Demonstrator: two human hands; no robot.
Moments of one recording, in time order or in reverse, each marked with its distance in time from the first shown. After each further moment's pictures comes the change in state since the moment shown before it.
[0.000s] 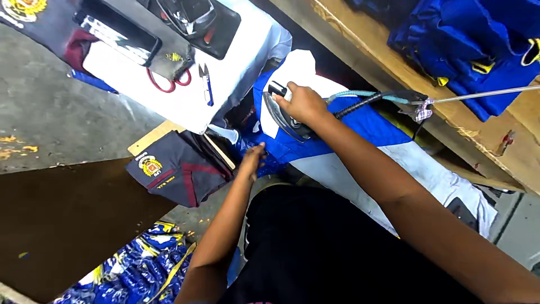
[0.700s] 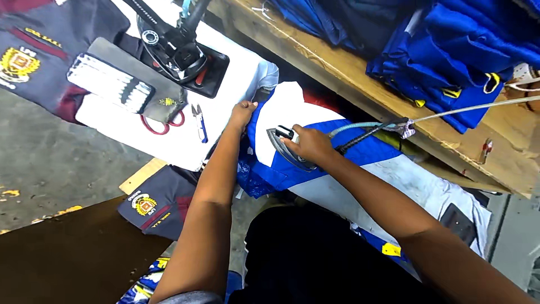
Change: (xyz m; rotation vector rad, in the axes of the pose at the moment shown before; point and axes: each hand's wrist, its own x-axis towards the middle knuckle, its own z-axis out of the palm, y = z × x) left_hand 0.171 0.174 0.027 0.500 -0.097 0.448; right_hand -0.018 0.032 0.000 -0.015 -0.003 0.000
